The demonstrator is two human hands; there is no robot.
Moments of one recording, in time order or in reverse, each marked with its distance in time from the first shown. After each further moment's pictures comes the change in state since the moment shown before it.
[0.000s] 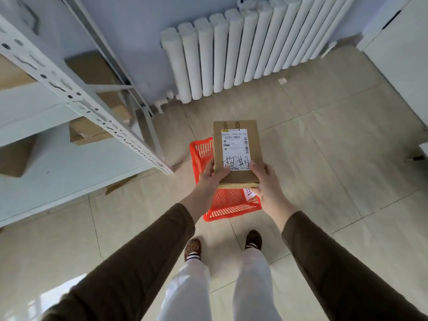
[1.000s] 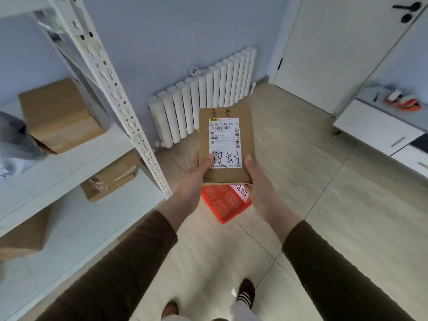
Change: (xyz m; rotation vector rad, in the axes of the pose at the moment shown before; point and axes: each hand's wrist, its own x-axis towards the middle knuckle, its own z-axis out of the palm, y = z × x) left_hand -0.299 0.093 -0.120 0.311 -0.409 0.424; right_hand -0.335 0.049 0.131 0.049 0.014 -0.520
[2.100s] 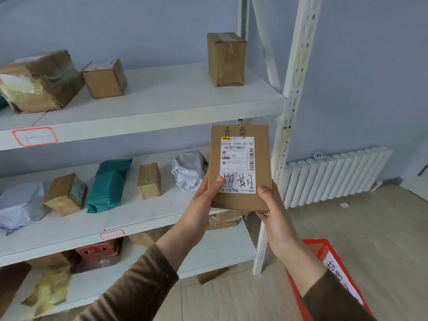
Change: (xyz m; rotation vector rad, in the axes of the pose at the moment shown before) left_hand -0.236 0.157 -0.234 0.088 0.373 0.404; right_hand -0.107 -0.072 0.303 0.102 -0.528 -0.275
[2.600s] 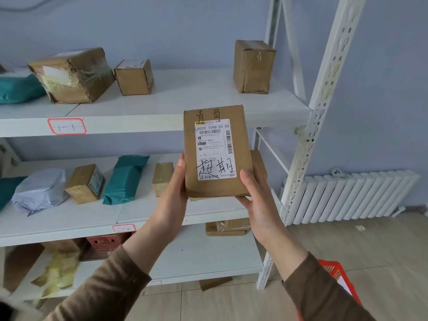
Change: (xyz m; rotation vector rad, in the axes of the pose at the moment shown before) left_hand -0.026 0.048 -0.057 -0.069 0.220 0.200; right_hand 0.026 -0.026 0.074 -0.009 -0.202 -0.052
